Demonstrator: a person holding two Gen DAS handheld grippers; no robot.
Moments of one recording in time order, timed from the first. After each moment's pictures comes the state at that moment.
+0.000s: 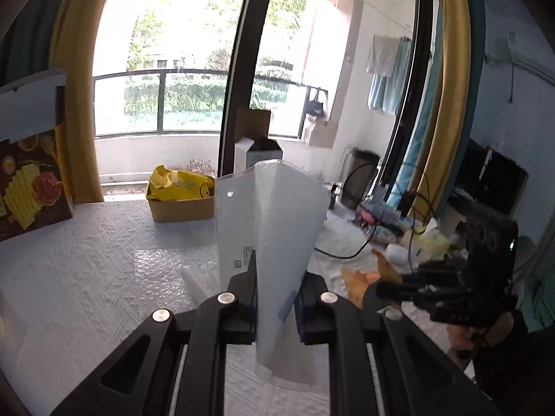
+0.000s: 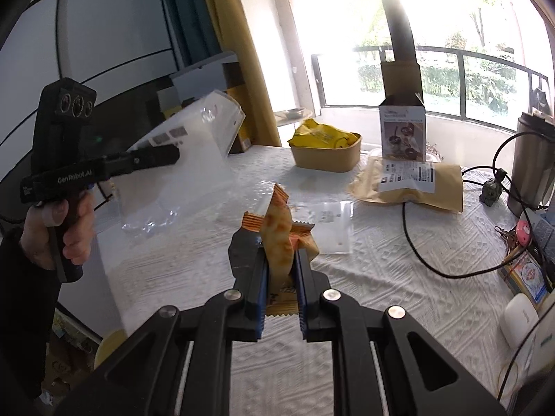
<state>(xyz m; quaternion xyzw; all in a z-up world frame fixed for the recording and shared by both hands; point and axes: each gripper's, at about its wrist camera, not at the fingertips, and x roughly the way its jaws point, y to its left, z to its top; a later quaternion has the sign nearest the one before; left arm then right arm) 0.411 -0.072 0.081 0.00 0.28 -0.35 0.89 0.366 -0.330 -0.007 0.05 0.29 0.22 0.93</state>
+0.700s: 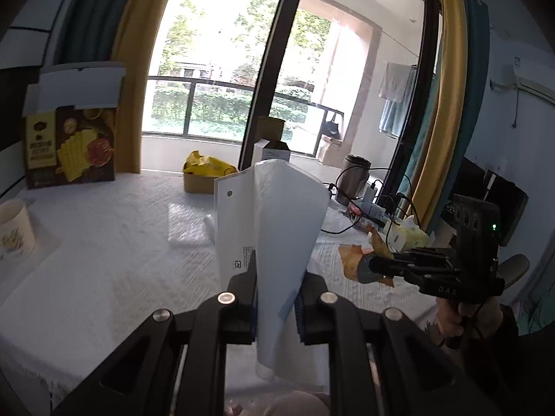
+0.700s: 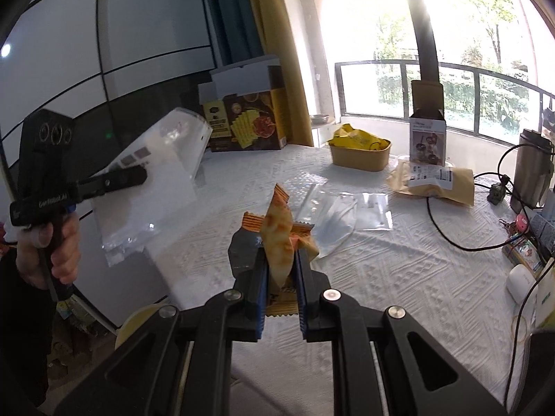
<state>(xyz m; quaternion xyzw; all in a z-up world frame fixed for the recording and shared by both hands) 0.269 0.010 0.065 -0.05 0.25 -0.31 0.92 0.268 -0.285 0.004 0.03 0.28 0.25 0.93</state>
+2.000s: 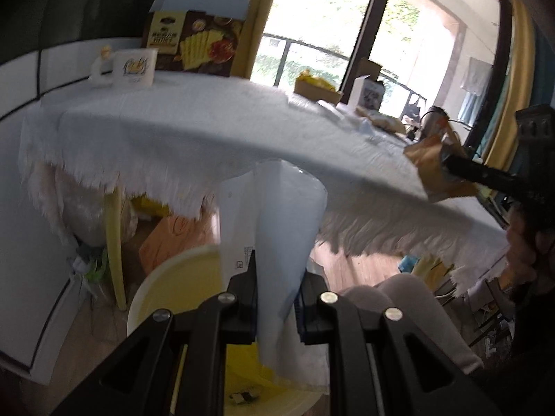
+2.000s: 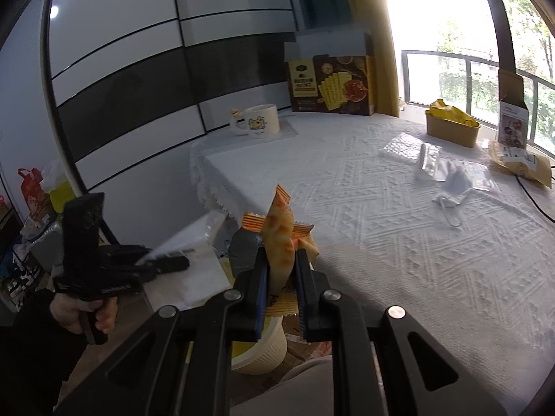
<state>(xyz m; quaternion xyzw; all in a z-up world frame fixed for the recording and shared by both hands) 0.131 0.114 -0.114 -0.09 0.34 -0.13 0.93 0.192 -0.159 -0.059 -0.02 0.30 0.36 0.88</state>
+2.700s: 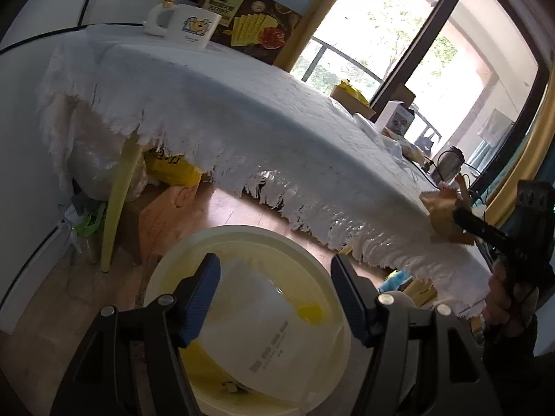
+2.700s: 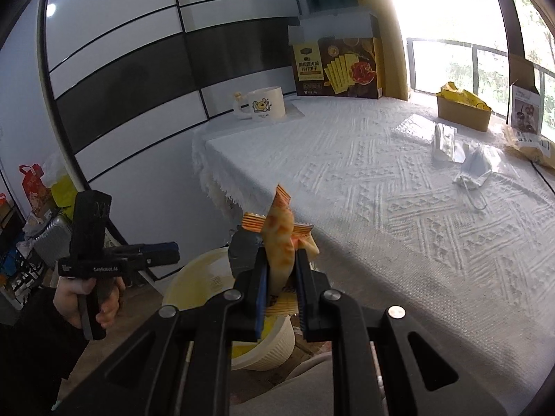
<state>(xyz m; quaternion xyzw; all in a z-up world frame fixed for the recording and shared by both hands) 0.131 0.176 -0.136 -0.21 0.36 -0.12 0.90 0.207 -0.146 -0.086 -0.01 0.32 0.36 0.87</state>
